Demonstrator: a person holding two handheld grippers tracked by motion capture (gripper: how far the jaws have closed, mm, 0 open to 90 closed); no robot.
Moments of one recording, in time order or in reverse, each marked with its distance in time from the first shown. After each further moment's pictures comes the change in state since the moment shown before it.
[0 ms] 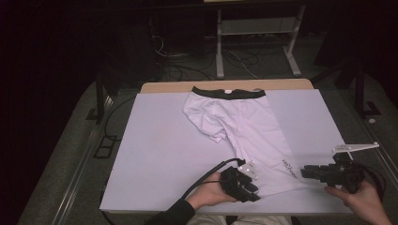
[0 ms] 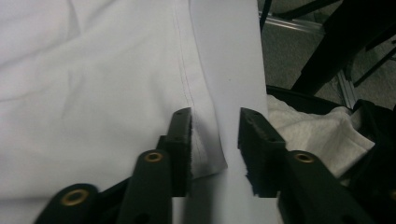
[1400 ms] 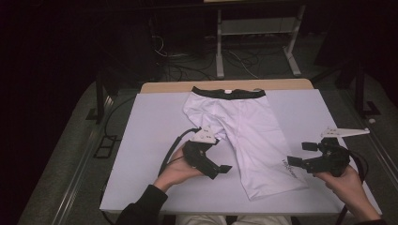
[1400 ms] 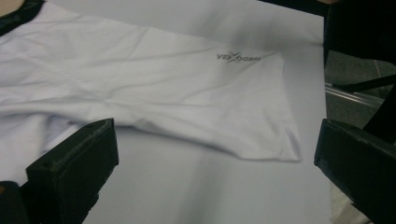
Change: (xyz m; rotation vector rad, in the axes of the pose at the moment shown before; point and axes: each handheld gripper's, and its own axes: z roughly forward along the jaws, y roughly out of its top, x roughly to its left) left arm 0.035 -0.024 -0.124 -0.233 0.276 -0.124; right arm 0.028 0.049 0.012 -0.152 -0.007 -0.091
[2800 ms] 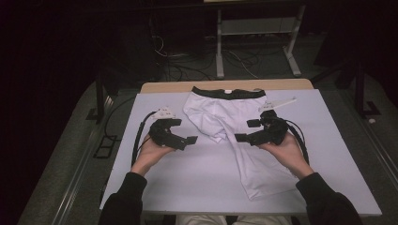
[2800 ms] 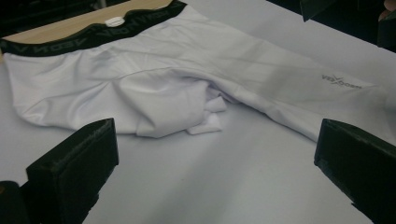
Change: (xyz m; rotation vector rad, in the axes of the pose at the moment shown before) left arm 0.082 -0.040 -0.054 -0.098 0.226 -0.220; right arm 0.051 0.091 0.115 0.053 0.125 -0.164
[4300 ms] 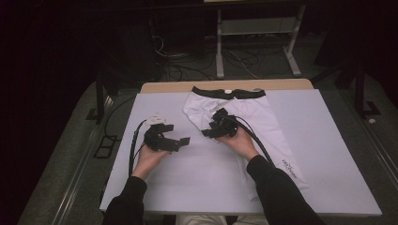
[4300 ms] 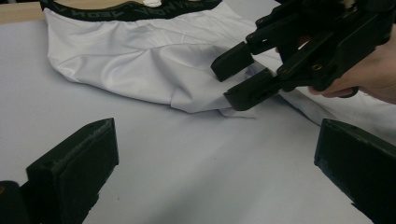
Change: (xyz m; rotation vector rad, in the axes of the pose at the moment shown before) left arm 0.023 -0.039 0.006 -0.061 0.039 -0.126; right arm -0.005 0.023 0.150 0.150 -0.097 -0.090
